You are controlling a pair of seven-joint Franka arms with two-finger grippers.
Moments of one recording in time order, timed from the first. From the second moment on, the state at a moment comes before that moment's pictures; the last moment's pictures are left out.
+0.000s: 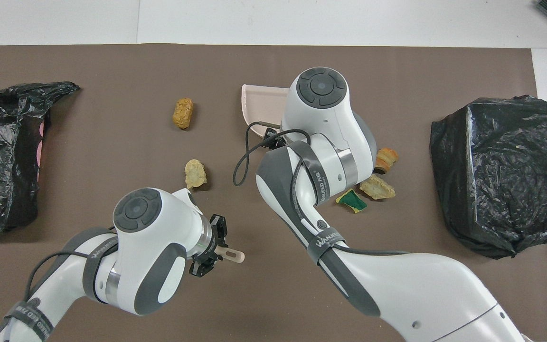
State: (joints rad) left arm -0.57 -0.01 0.01 -2.26 -0.37 2.12 -1.54; right arm 0.58 0.58 -0.12 -1.37 0.15 1.89 0.72
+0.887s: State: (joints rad) left arm -0.39 0.13 0.01 -1.95 -0.29 1.82 -1.07; right arm 0.62 0.54 -0.12 -1.50 0.15 1.96 0.62
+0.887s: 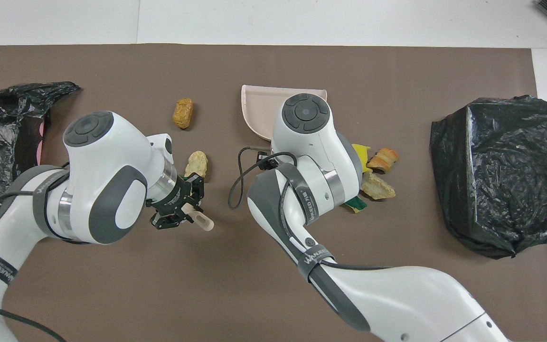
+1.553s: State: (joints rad) left arm -0.35 0.09 0.01 -2.02 -0.12 1.74 -0.65; right arm 0.62 0.51 -0.12 -1.50 0.13 1.97 0.46
